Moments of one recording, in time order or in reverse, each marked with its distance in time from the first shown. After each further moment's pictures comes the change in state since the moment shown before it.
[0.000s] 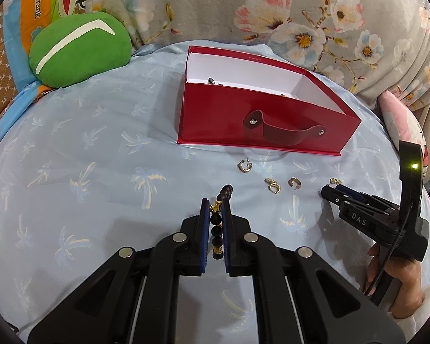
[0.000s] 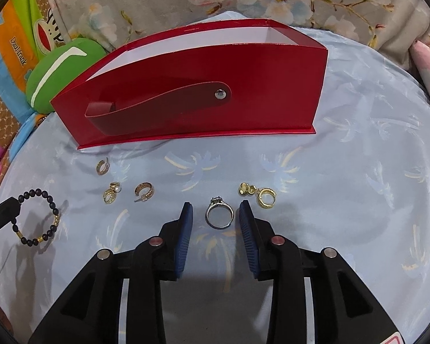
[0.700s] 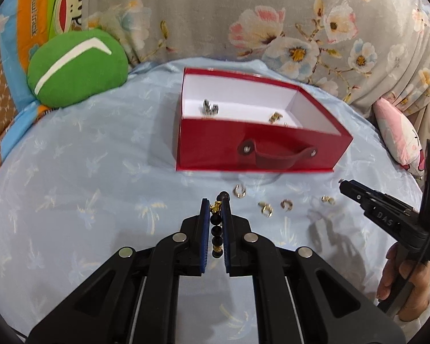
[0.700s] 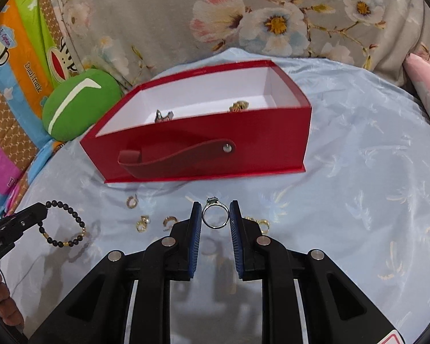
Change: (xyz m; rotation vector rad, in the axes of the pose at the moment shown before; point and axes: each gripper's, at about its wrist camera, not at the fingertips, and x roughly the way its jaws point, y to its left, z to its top) left arm -0.021 -0.004 0.032 0.036 -0.068 -0.011; right arm -0.062 -0.001 0.027 0.018 -0.158 0.064
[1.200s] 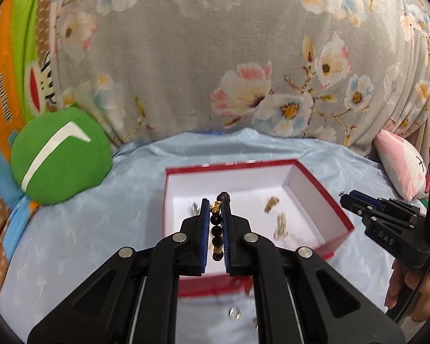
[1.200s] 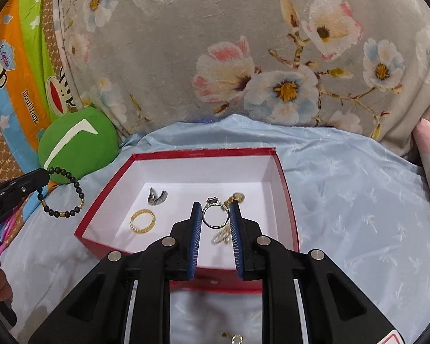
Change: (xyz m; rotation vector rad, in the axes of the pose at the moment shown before) left arm 0.028 -0.037 0.153 0.128 -0.188 0.009; right arm 0.024 -0.007 0.139 -0.070 -0.121 -0.020
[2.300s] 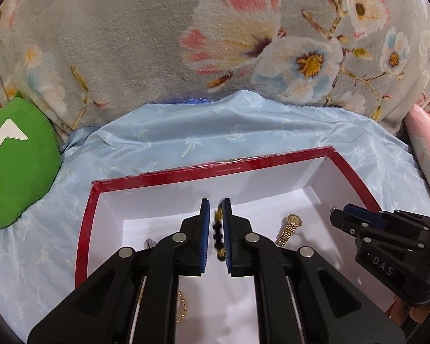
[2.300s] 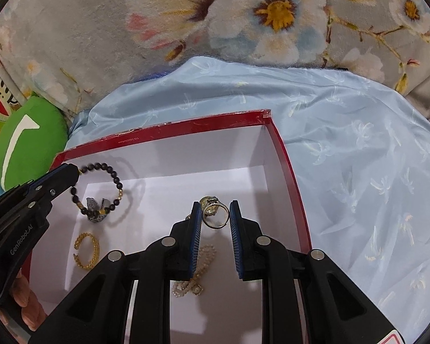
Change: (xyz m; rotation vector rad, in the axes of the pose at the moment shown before) left arm 0.198 -0.034 0.021 0.045 0.202 0.008; right arm 0.159 -0.041 0.022 0.107 0.290 -0.067
